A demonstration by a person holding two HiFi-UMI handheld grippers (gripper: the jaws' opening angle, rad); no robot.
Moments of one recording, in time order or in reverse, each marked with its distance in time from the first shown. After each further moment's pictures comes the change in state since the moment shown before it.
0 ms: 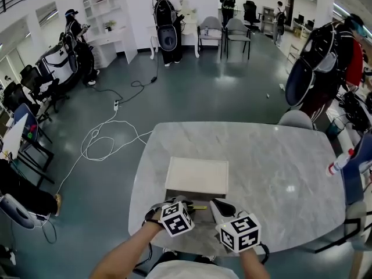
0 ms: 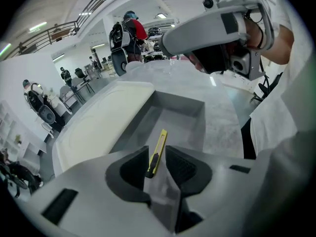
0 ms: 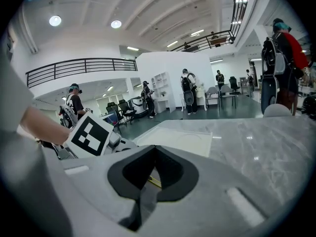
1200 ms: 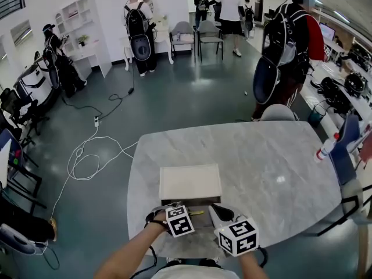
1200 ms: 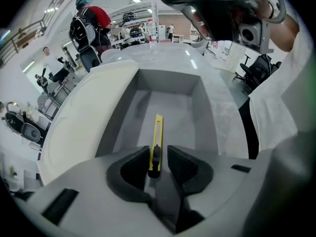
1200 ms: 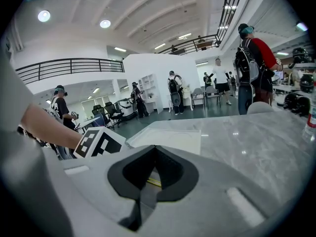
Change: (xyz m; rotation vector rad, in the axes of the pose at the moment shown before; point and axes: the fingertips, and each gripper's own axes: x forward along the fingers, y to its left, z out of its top) left arm 0.031 -0.004 -0.022 0.227 0.129 -0.147; right arm -0.005 0.000 -0.003 0.077 -0.023 -0.155
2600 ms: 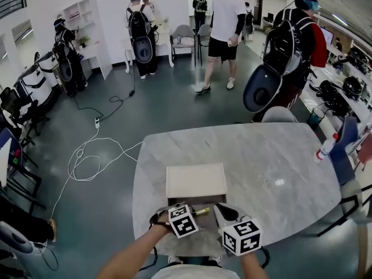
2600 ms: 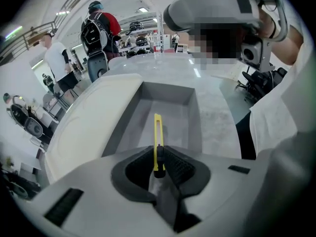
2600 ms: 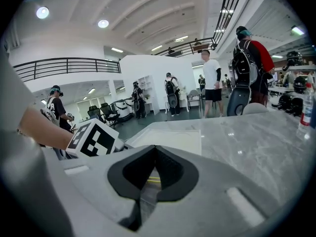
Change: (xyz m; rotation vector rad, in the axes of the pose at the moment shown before) left arm -0.025 -0.005 0.013 -0.053 -0.096 0.027; right arm -0.010 0.008 0.001 0.015 -0.018 -0.053
